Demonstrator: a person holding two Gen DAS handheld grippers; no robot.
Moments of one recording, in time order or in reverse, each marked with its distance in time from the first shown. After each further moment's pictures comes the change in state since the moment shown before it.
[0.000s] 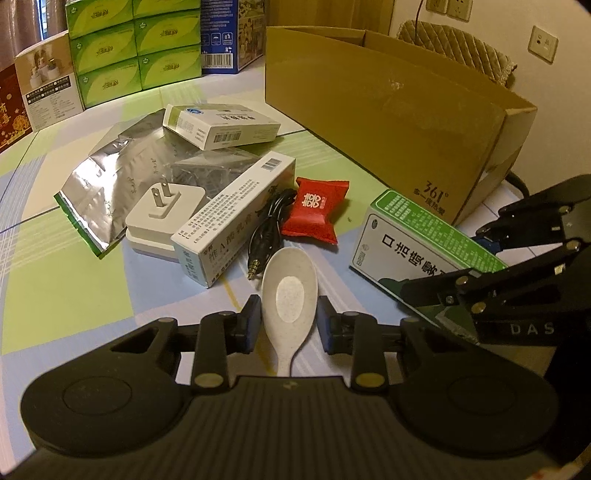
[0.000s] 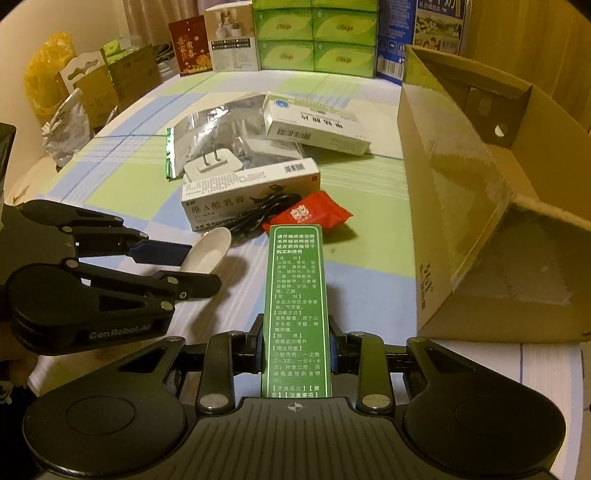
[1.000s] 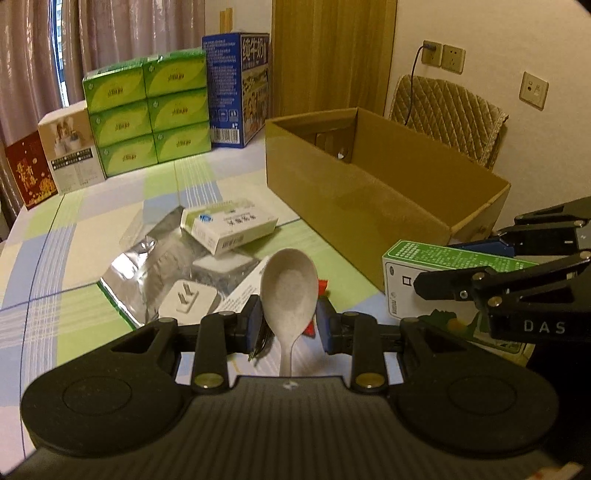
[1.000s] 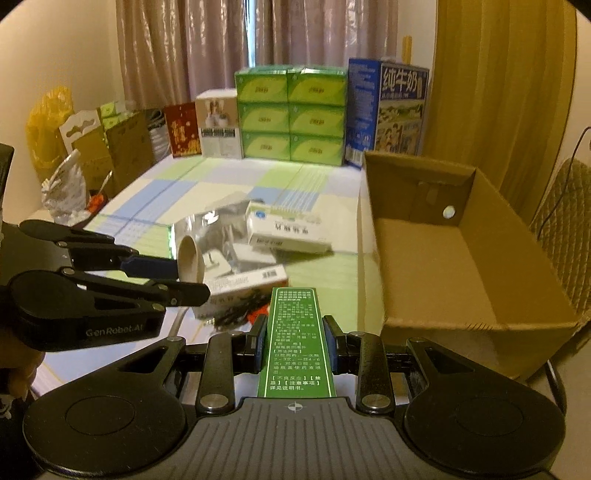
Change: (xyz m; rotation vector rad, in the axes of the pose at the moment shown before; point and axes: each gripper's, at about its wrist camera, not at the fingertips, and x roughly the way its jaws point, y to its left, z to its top) left arm -0.079 -0.026 0.058 0.010 -0.141 0.048; right arm -0.101 -0.004 0.031 0.011 -0.222 -0.057
